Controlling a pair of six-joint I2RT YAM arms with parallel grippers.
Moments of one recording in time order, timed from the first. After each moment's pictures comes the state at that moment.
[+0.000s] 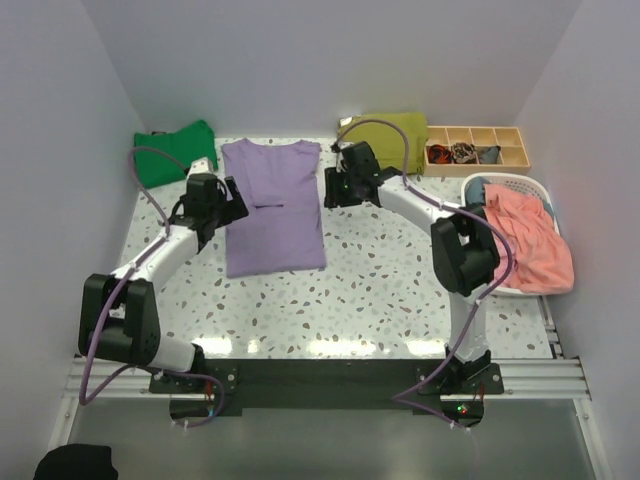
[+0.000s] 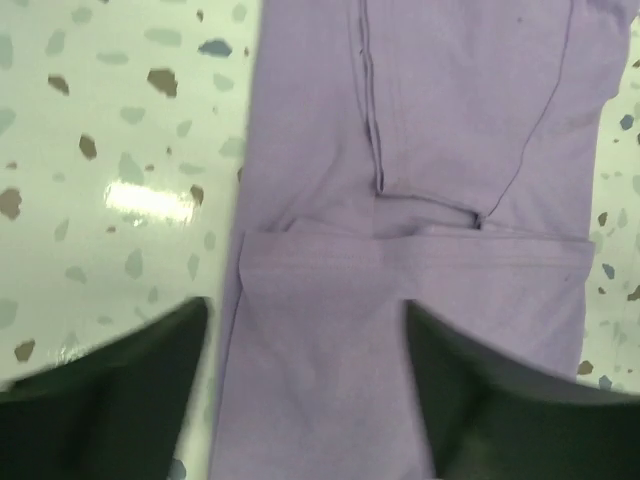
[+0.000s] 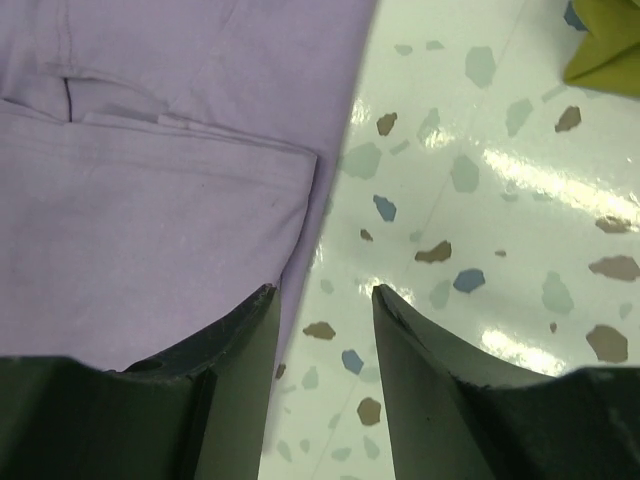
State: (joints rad) left arm -0.14 1.45 0.89 -0.10 -0.16 -0.45; right arm 0.51 2.08 1.64 -0.38 -0.10 0.30
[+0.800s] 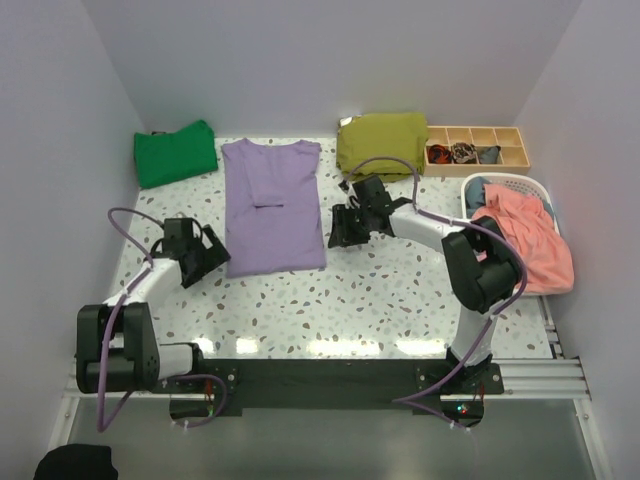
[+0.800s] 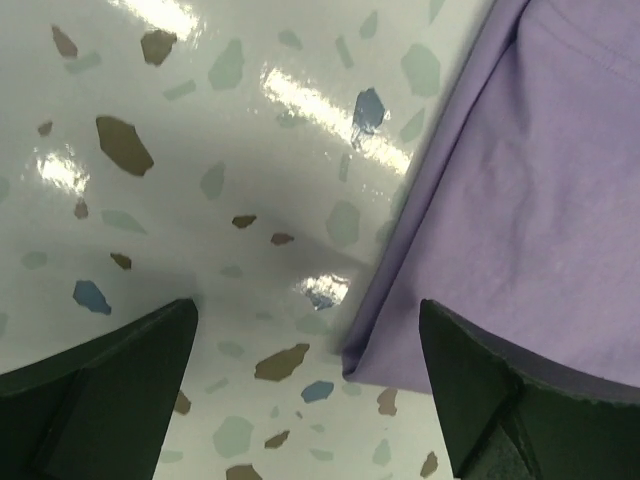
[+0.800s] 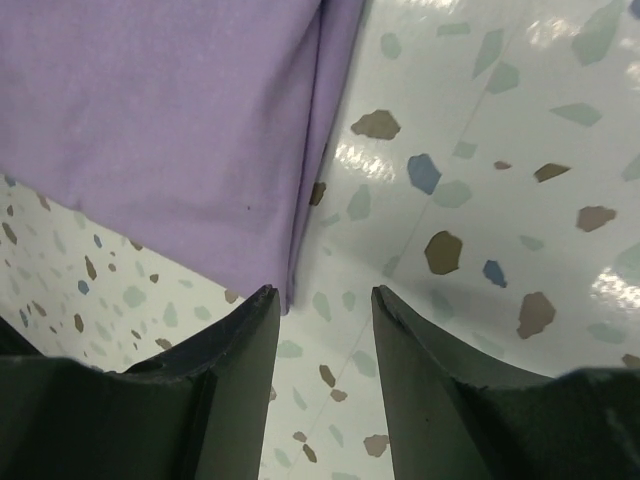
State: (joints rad) left arm 0.06 1.28 0.59 -0.29 -0.01 -0.57; right arm 0.52 1.87 1.22 -0.29 -0.30 0.39
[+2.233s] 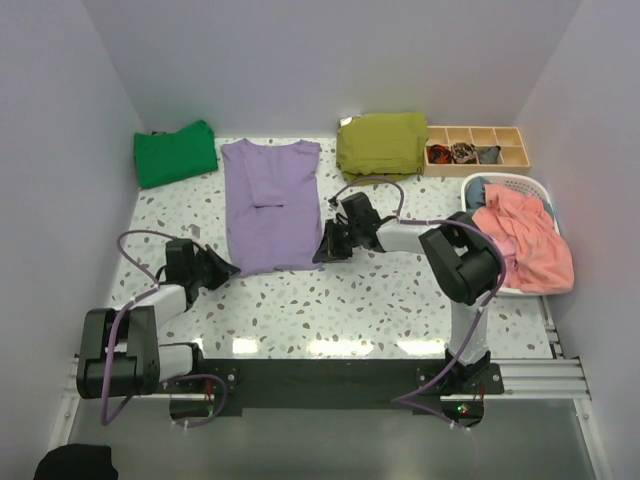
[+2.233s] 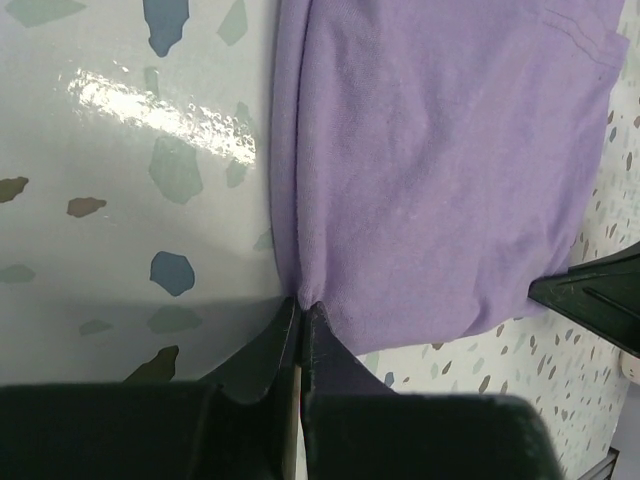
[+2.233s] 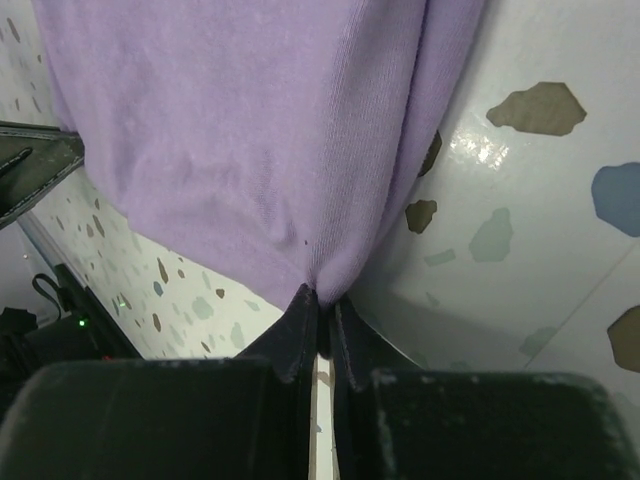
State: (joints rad) left arm 0.07 1.26 0.30 0.19 0.36 -0.65; right arm 0.59 1.98 1.11 0.00 -0.47 0.64
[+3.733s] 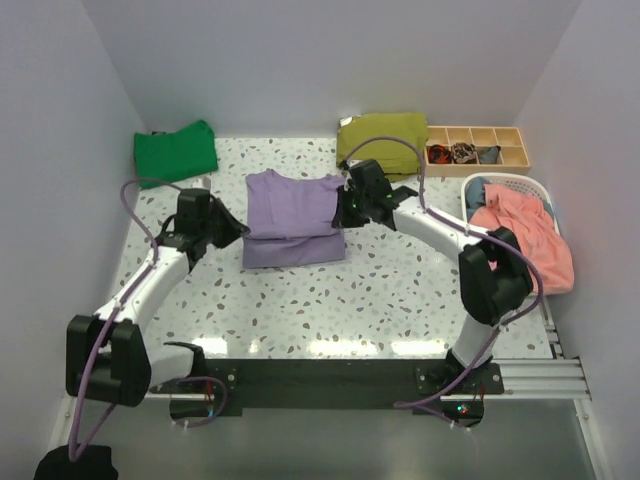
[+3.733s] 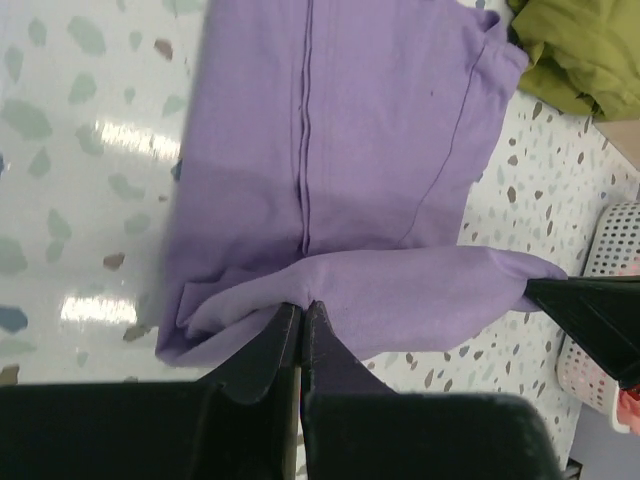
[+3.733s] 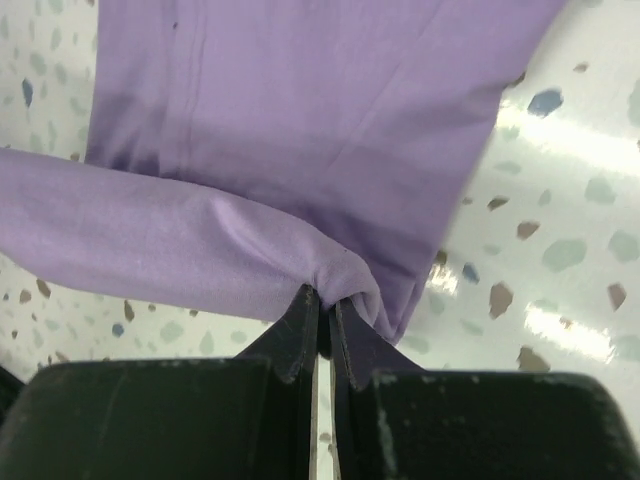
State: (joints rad) left arm -0.15 1.18 0.75 -0.28 0.15 -0.75; right arm 0.58 1.73 1.28 -0.36 -0.12 0.43
